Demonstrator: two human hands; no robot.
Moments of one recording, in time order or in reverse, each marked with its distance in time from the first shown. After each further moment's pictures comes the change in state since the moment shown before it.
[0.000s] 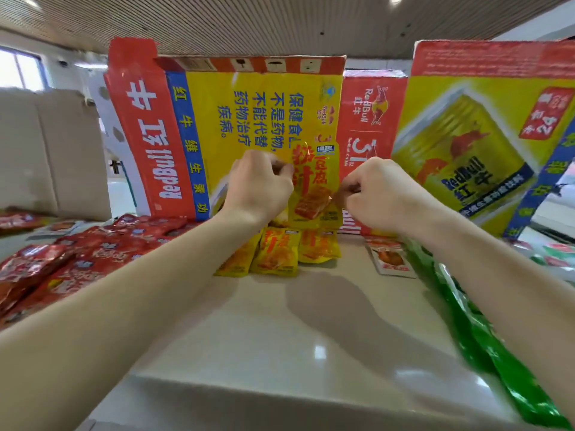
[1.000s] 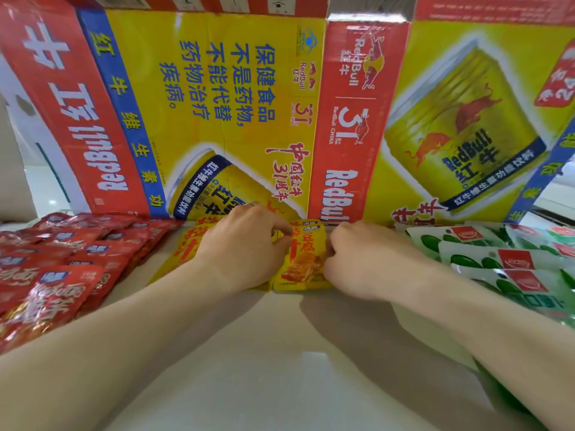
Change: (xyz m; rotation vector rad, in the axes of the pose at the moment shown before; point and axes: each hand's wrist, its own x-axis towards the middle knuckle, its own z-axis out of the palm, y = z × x) left_hand -0.027 -0.044 0.041 0.412 -0.449 0.083; right_hand -0.024 0.013 0.054 -0.331 -0.401 0.199
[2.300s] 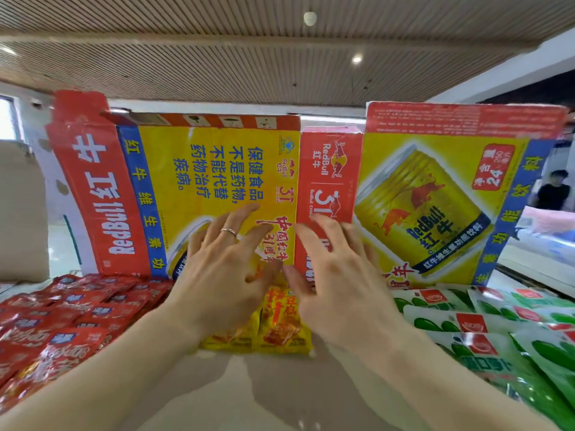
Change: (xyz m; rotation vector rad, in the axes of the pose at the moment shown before) left_hand -0.004 0.010 -0.036 0.104 0.321 0.189; right_hand -0.014 0.003 -0.016 0.088 0.658 -0.150
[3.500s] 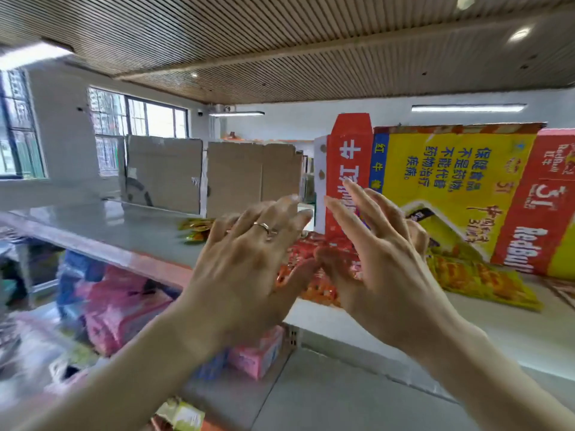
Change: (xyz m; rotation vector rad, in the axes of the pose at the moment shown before) left_hand -0.235 -0.118 -0.257 0.367 0.044 -0.075; right_hand -0.061 -0.299 -0.041 0.401 0.047 -0.315
